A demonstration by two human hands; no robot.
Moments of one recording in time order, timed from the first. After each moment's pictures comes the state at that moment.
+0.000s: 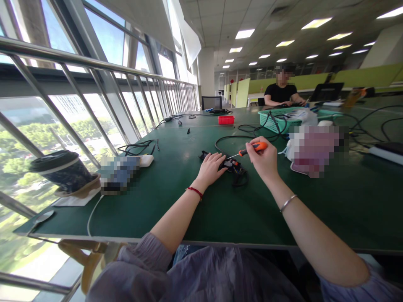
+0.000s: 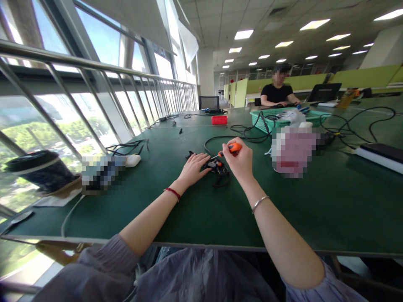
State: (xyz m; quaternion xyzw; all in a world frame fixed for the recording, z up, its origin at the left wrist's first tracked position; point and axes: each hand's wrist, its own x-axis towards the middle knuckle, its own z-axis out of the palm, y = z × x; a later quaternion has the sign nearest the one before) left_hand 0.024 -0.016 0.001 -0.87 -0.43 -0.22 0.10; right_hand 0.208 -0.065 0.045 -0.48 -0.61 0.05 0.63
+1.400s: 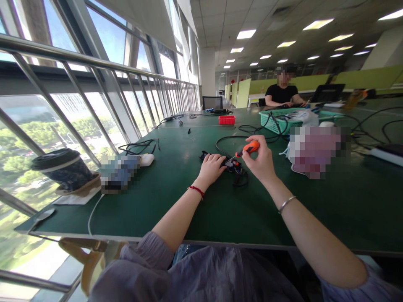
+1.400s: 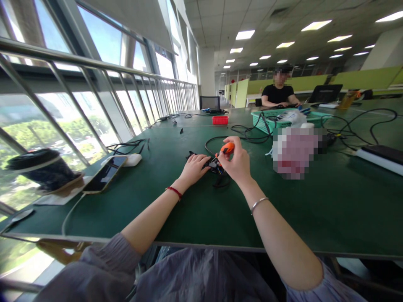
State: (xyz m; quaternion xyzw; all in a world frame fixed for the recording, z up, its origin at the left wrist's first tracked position) left_hand 0.027 -0.015 0.000 -0.86 -0.46 -0.21 0.10; right_hand 0.203 -0.067 0.042 -0.45 -0.66 -0.01 0.61
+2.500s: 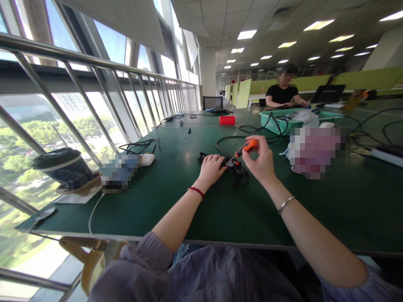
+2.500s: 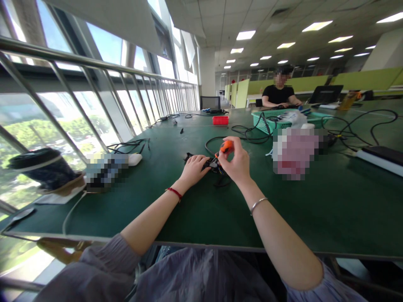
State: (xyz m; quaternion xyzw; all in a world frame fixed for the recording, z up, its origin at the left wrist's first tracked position) left_hand 0.027 -0.022 0.001 -0.84 -0.48 -0.20 0.11; right_hand 0.200 -0.066 0.041 -0.41 -0.66 -0.02 0.63
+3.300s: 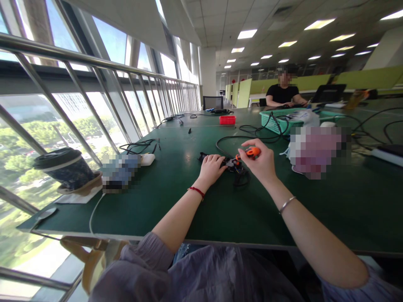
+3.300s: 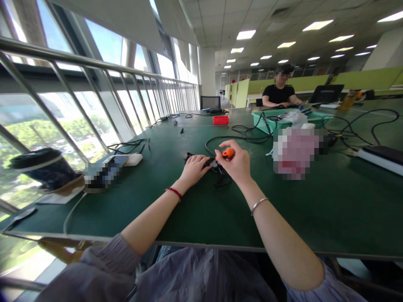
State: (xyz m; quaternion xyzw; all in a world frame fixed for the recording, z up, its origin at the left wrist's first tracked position) left_hand 0.027 -0.023 0.002 -0.84 -0.49 -0.20 0.10; right_hand 0.198 -0.071 0.044 -0.44 -0.66 -0.02 0.61
